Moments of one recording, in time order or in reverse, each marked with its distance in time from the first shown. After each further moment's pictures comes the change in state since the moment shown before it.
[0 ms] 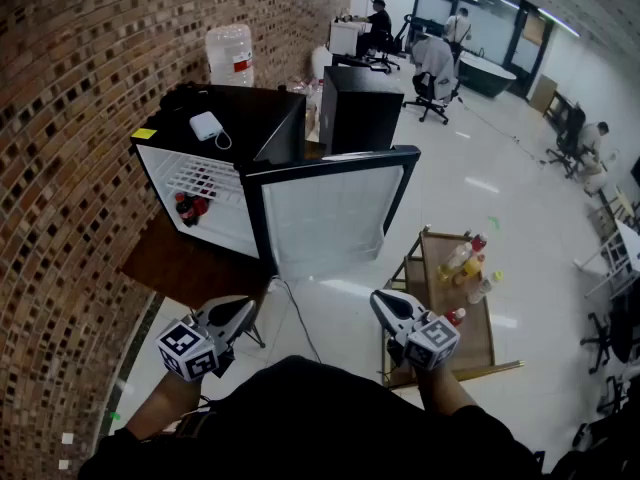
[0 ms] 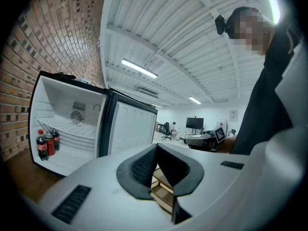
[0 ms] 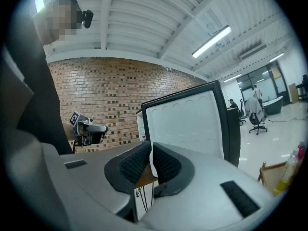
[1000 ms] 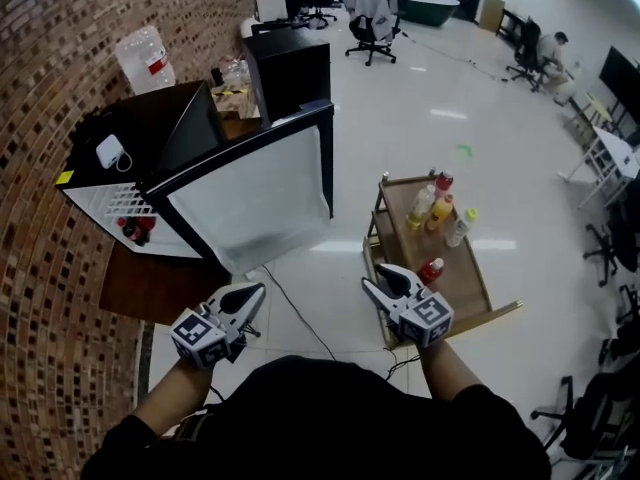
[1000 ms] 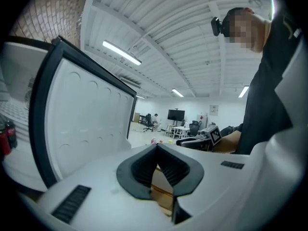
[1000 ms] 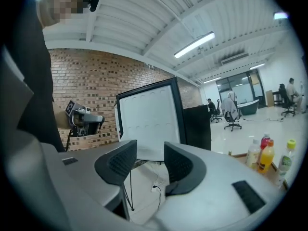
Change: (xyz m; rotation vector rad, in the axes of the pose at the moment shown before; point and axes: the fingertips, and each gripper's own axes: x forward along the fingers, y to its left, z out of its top) left arm 0.166 -0.058 -0.038 0.016 0.083 -0.229; right arm -0.088 -0.127 -0.058 -0.007 0.046 -0.234
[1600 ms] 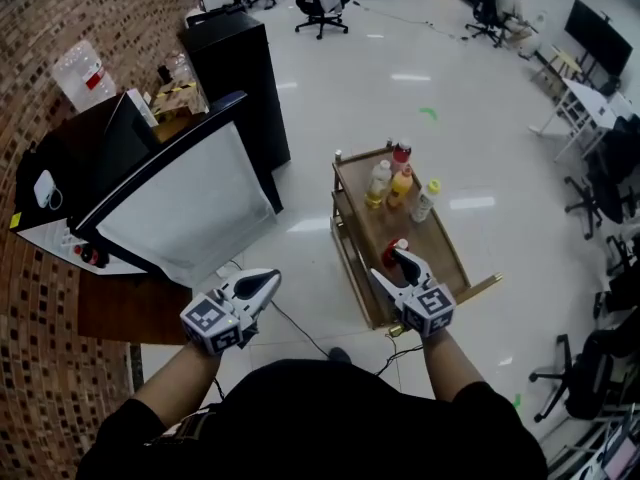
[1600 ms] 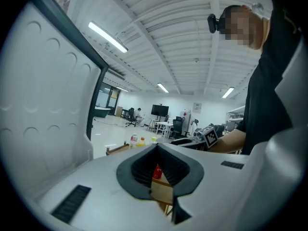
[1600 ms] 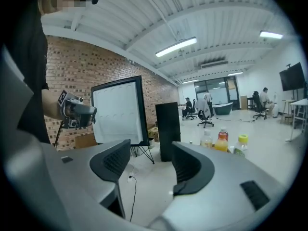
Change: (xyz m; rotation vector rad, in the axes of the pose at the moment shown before) left arm 0.156 -0.052 -0.030 0.018 0.085 -0.227; right arm -0.097 -0.130 -0.049 -0.001 0.051 -0.275
